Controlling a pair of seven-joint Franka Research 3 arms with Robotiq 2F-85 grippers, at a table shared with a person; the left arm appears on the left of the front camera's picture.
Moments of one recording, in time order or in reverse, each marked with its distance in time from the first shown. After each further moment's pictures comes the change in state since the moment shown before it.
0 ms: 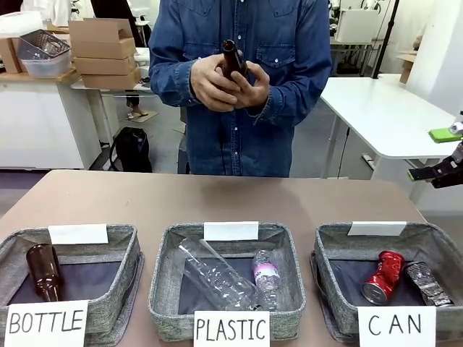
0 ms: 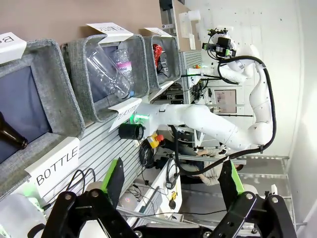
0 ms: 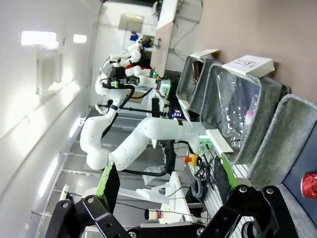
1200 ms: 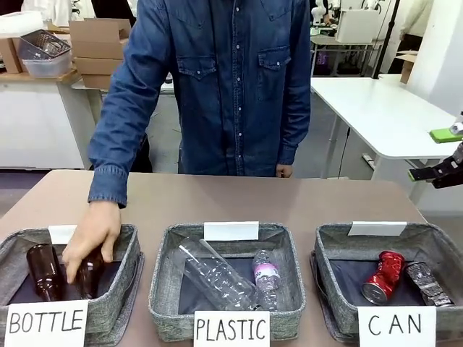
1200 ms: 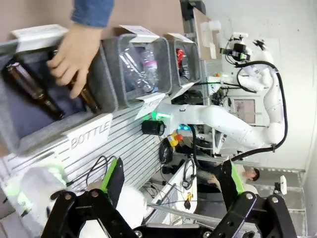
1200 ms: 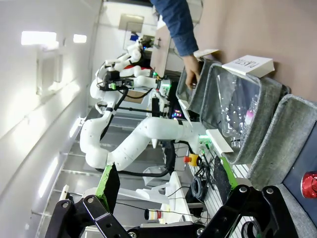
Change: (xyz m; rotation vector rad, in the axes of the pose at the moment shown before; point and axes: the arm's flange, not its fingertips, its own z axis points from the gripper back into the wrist) left arm -0.042 -0.013 0.092 0.131 -0.062 -0.002; right arm 0.000 0.000 0.000 0.000 0.000 0.000
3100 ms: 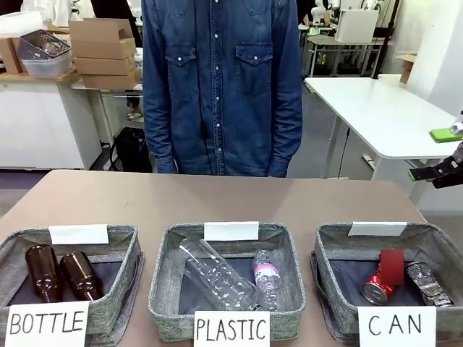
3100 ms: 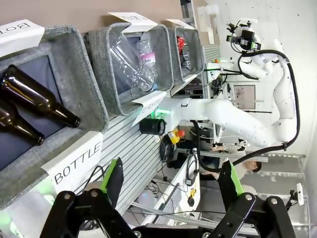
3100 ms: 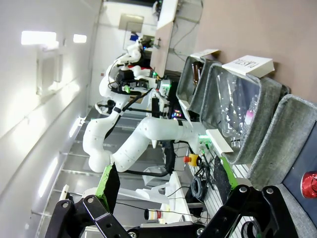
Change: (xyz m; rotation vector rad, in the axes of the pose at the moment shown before) left arm 0.019 0.027 -0.117 -0.048 0.091 -0.042; right arm 0.000 0.001 0.000 -0.001 0.000 0.001
